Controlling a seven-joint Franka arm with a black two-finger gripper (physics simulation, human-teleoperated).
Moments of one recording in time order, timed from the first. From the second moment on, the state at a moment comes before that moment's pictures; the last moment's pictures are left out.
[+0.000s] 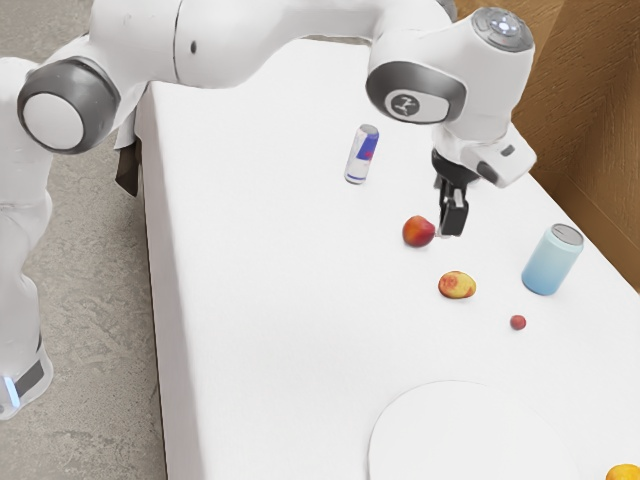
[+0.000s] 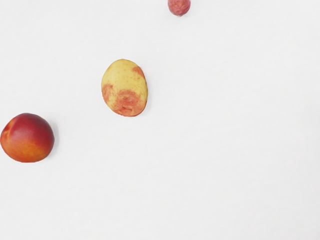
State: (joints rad) arm -0.34 0.34 -0.07 -1.09 0.35 1.61 -0.06
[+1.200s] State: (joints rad) arm -0.04 0.93 -0.17 -0.49 0.11 1.57 0.34
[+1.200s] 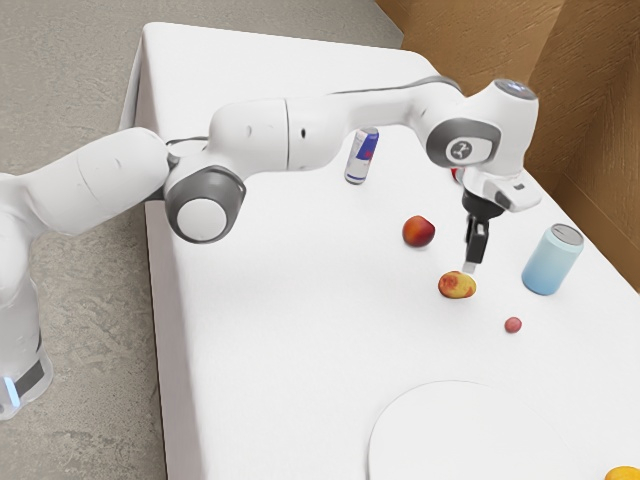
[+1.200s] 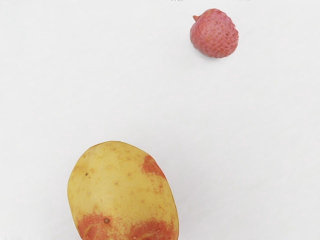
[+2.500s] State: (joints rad) arm -0.01 1.13 -0.20 -0.29 0.07 1.64 0.11
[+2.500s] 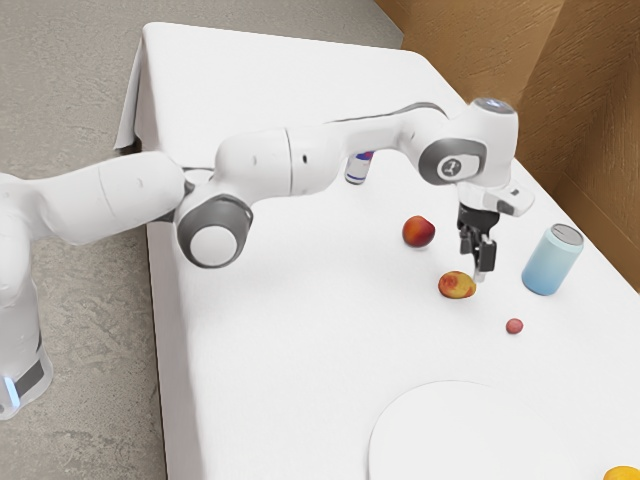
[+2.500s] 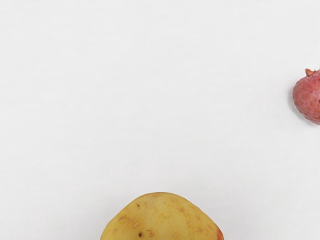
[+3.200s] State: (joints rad) arm 0.00 1.15 -0.21 -0.33 0.06 1.67 0.10
